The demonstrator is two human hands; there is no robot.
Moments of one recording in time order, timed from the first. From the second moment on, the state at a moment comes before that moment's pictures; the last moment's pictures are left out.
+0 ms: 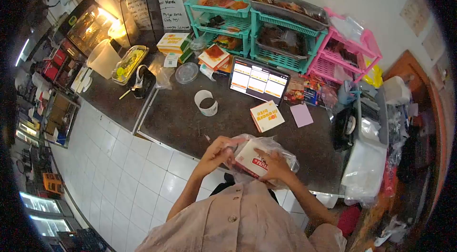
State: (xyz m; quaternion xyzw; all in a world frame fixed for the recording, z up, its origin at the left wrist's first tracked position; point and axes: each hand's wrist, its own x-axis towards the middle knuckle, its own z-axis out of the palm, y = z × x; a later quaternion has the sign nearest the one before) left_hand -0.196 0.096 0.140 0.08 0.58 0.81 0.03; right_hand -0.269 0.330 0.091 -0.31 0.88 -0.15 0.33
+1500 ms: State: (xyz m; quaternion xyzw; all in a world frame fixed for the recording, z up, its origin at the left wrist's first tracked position) left_hand -0.151 0.154 0.076 -0.09 0.48 0.86 0.18; right_hand -0.402 0.281 0.011 -0.15 0.97 -0.12 0.12
